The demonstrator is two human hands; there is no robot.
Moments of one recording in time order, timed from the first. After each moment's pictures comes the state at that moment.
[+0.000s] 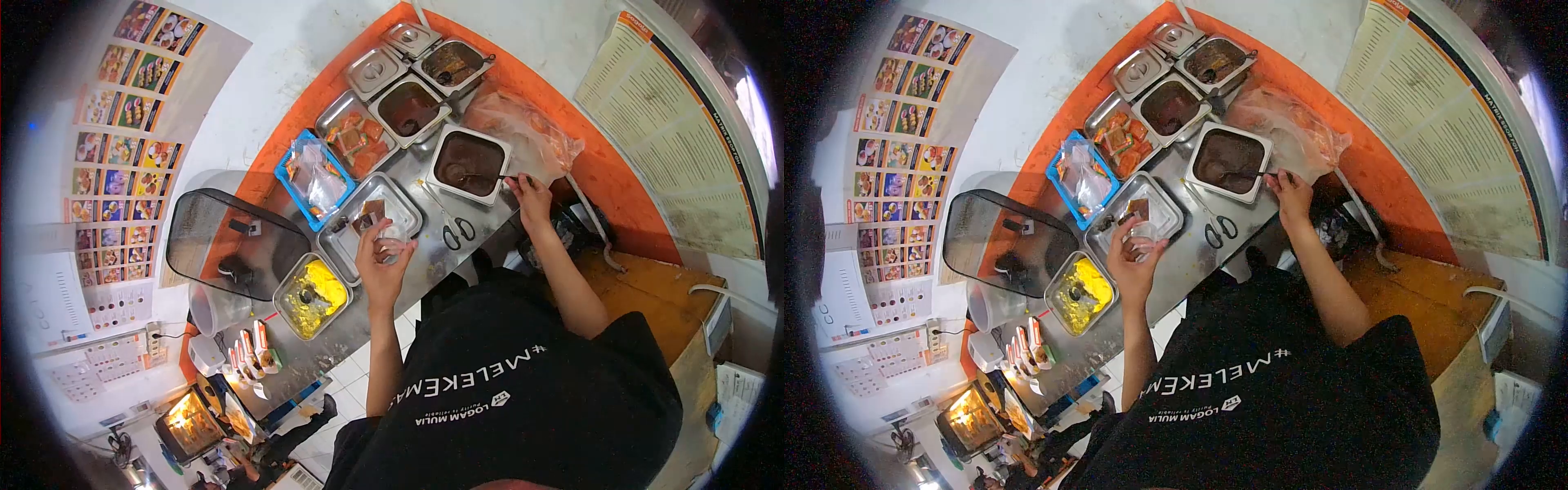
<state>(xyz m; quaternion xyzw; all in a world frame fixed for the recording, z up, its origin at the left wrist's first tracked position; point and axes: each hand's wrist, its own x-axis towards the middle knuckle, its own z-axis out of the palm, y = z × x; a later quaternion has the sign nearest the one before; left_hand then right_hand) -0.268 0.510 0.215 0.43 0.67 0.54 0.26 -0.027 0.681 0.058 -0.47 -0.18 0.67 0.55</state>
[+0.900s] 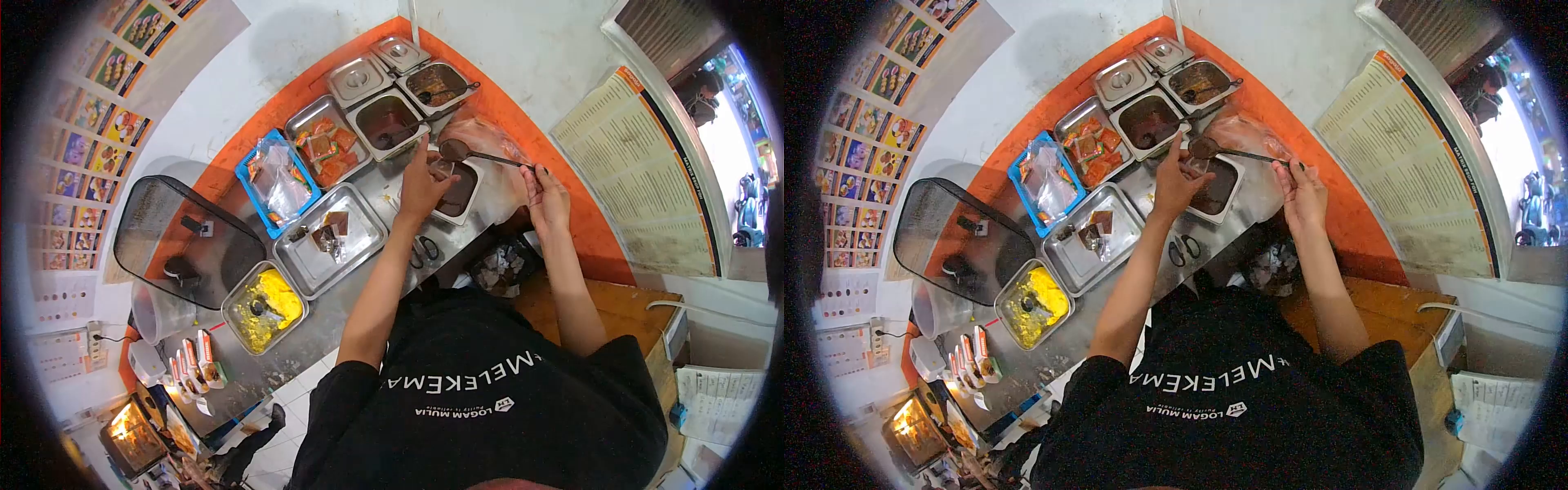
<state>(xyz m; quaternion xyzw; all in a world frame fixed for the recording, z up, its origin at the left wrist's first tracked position) -0.230 0.690 0.158 0.56 0.62 0.47 0.28 0.013 0.721 0.200 -0.42 -0.19 0.65 0.60</state>
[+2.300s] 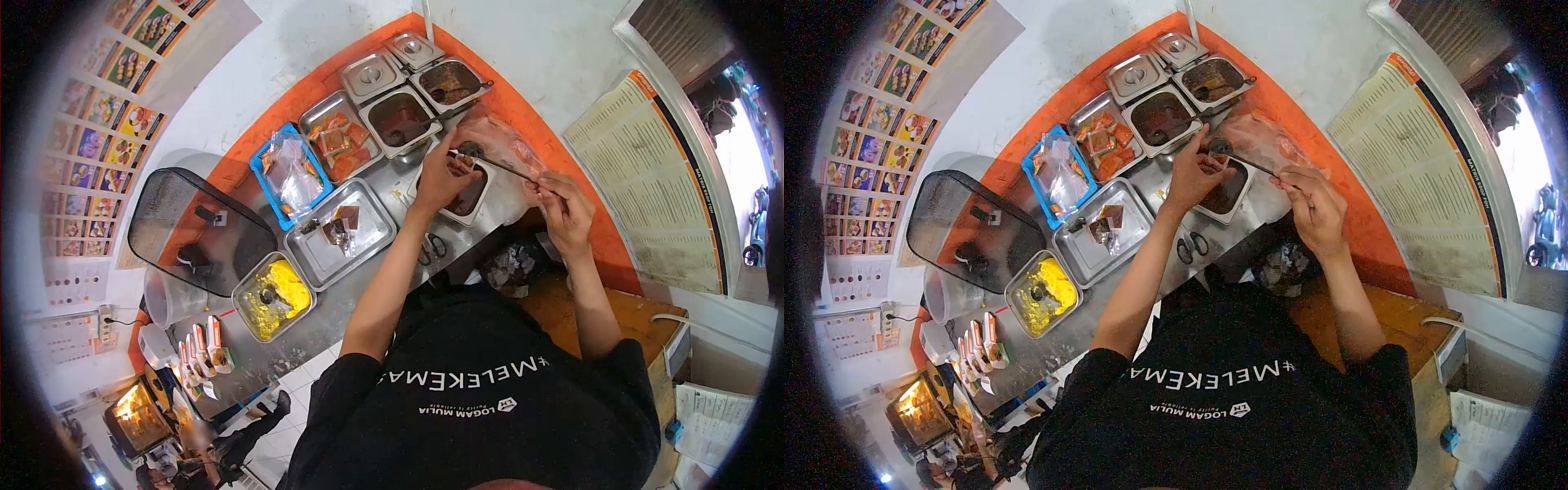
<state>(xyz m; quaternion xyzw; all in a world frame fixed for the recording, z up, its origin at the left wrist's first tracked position) -0.217 0.705 0.176 0.54 0.55 0.51 0.39 0.018 0.697 0.268 -0.28 -0.76 0.27 0.52</state>
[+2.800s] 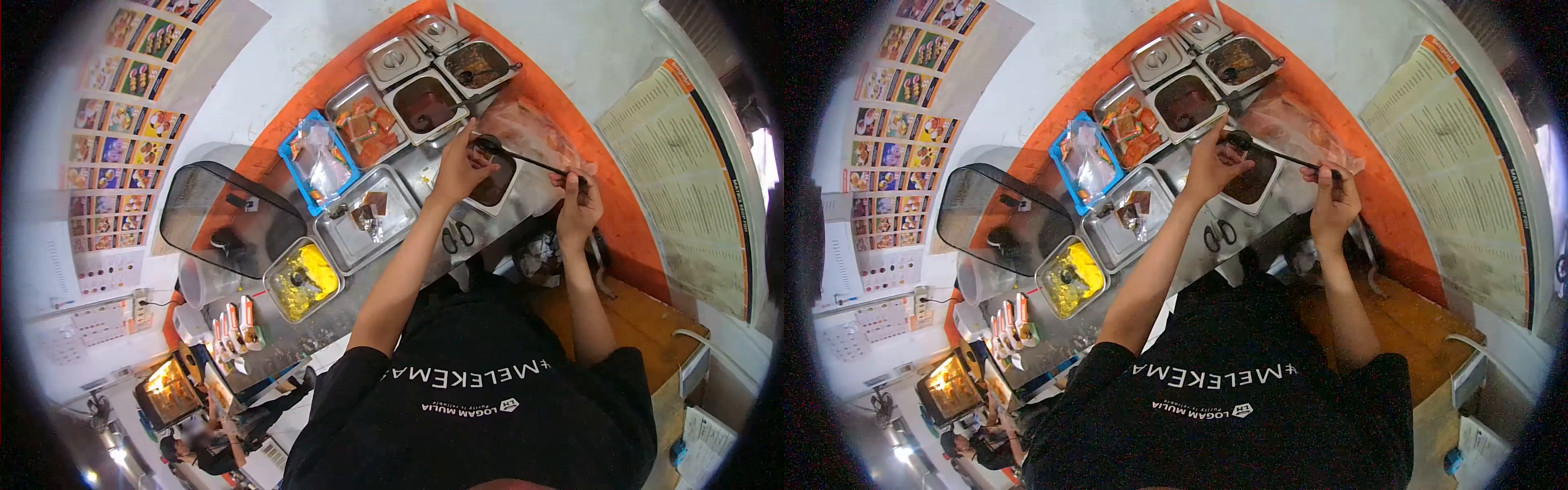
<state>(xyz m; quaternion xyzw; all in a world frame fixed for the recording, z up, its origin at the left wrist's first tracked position) -0.225 0.707 0.161 0.57 0.56 0.48 0.36 -0.001 0.699 0.190 -0.40 -0.50 0.44 0.63</state>
